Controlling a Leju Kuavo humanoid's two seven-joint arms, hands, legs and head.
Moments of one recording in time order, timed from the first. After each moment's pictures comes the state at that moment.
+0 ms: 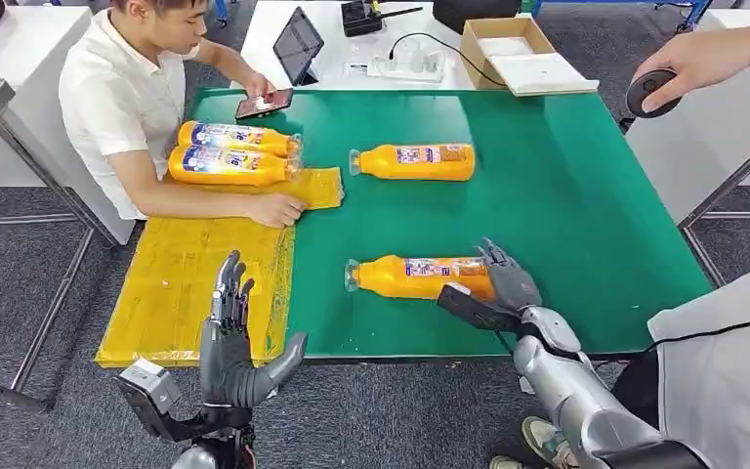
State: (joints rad) left arm 0.10 -0.15 -0.44 -1.67 0.19 0.30 -0.44; right arm -0.56 -0.12 0.21 -0.45 0.90 -0.16 -0.14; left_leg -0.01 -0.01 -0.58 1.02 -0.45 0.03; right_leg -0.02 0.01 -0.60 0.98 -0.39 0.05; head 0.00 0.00
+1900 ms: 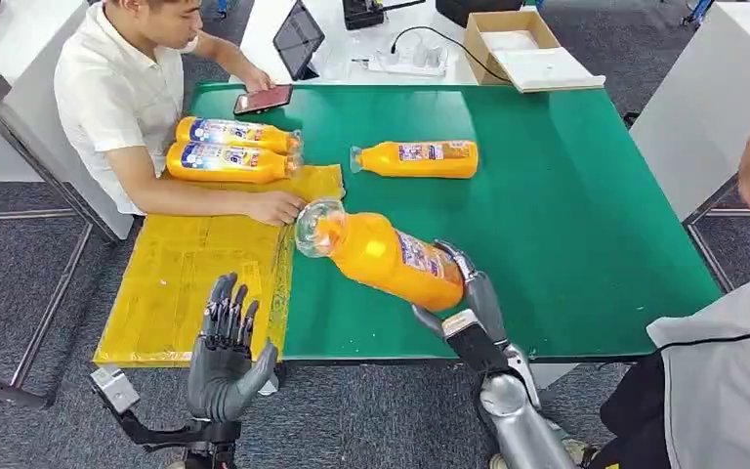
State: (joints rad) left arm 0.18 -0.15 -0.35 -1.68 0.52 0.00 -0.39; right arm -0.19 0.03 0.22 -1.16 0.35 -0.12 -0.54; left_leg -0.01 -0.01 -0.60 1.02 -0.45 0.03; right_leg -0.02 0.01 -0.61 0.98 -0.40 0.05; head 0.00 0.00
